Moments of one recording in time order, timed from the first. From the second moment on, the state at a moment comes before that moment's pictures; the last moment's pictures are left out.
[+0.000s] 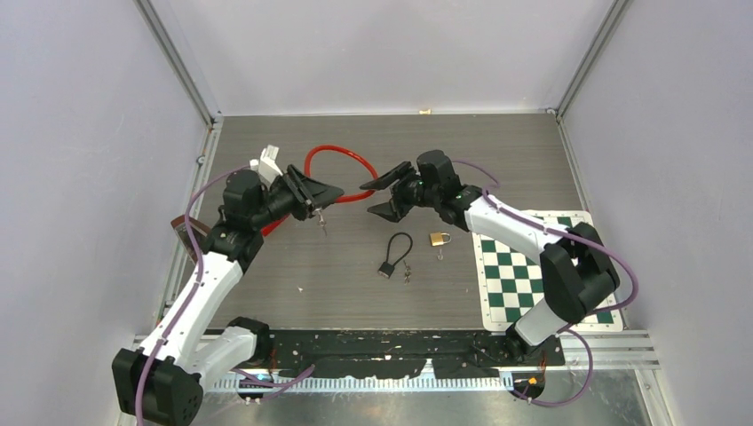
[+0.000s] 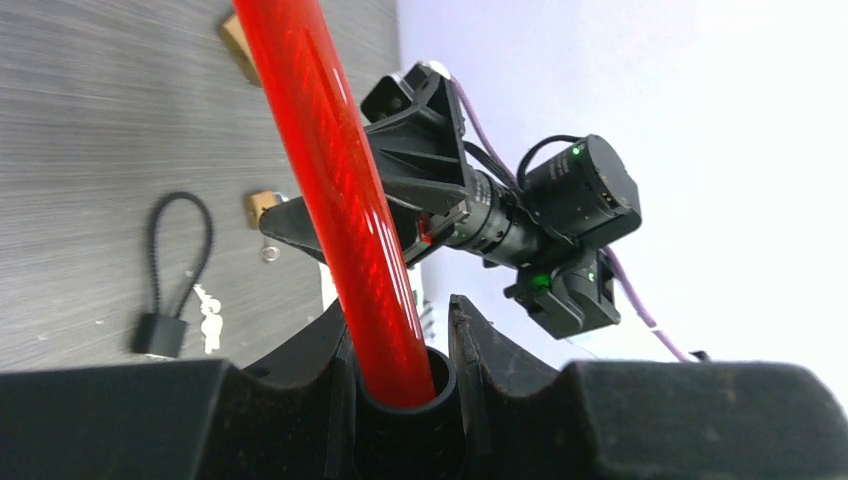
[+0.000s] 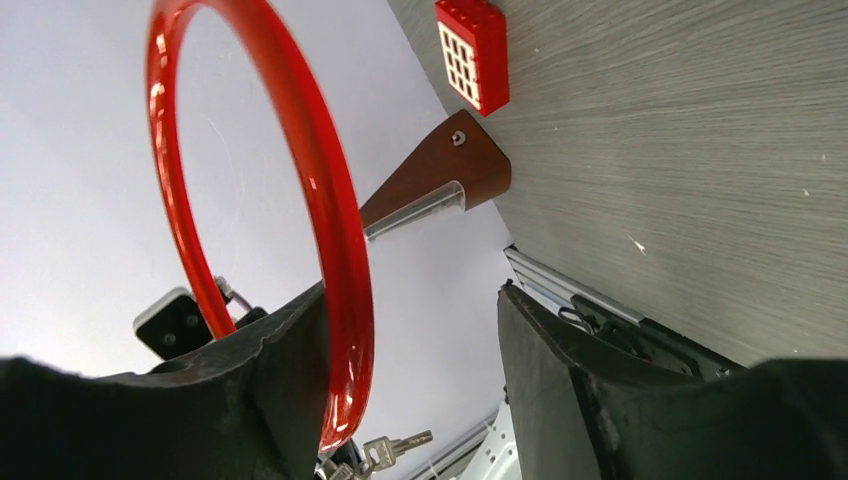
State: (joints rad) left arm -0.27 0.97 0.80 -0.09 0.53 -1.10; right arm 0.62 1.58 1.06 0.00 -0.39 1.65
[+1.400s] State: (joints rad) left arm -0.24 1.00 0.93 -0.06 0.83 -1.16; right arm 0.62 1.54 1.32 -0.10 -0.33 1.47
